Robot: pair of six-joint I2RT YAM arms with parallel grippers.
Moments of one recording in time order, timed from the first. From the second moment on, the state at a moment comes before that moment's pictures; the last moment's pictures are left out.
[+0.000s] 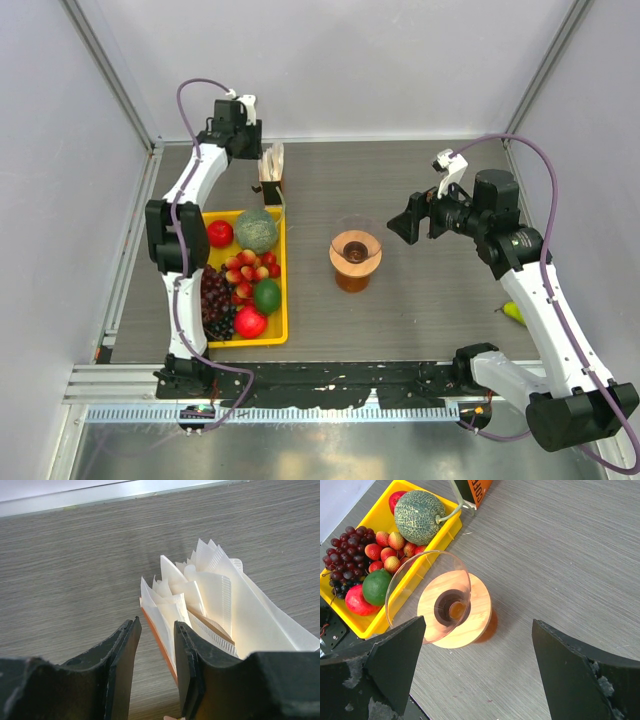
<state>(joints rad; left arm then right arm) -0.15 2.21 2.03 -0.49 0.09 -0.03 0.20 1.01 1.08 -0.52 -0.55 0.02</state>
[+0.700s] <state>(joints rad) -0.15 2.28 2.14 -0.57 0.08 -0.06 0.19 1.02 1.08 -0.52 -0.55 0.02</state>
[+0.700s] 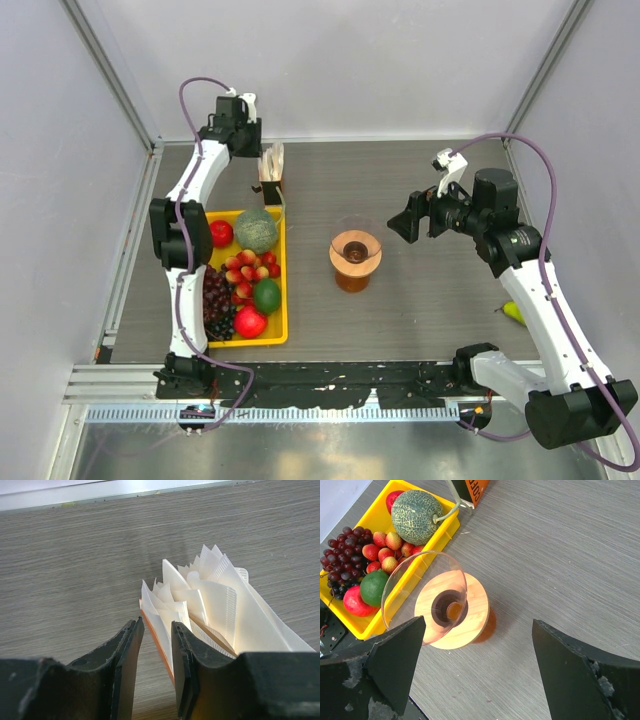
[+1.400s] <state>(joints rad) -0.15 2.29 2.19 -0.61 0.07 -0.08 0.19 1.03 1.08 -0.51 -0.55 0.04</state>
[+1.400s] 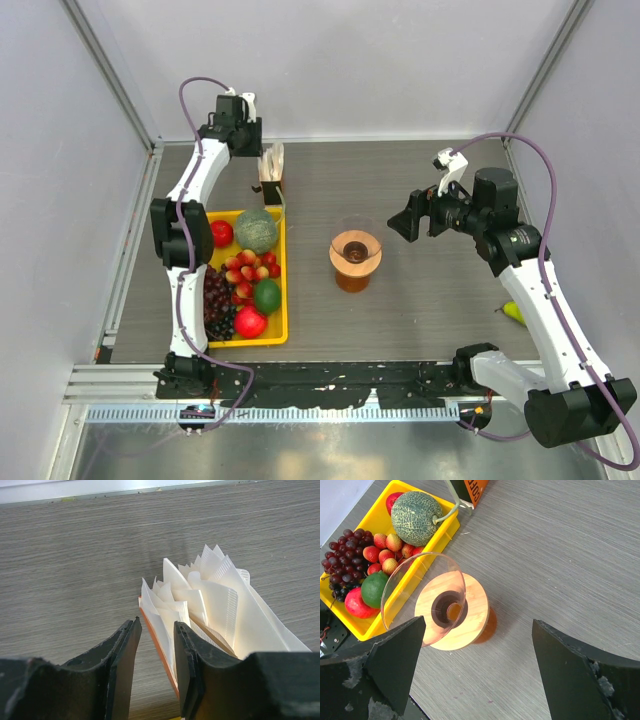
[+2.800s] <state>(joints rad) -0.15 2.33 2.20 -0.63 0.07 -0.12 0.18 1.03 1.08 -0.50 -0.56 0.05</state>
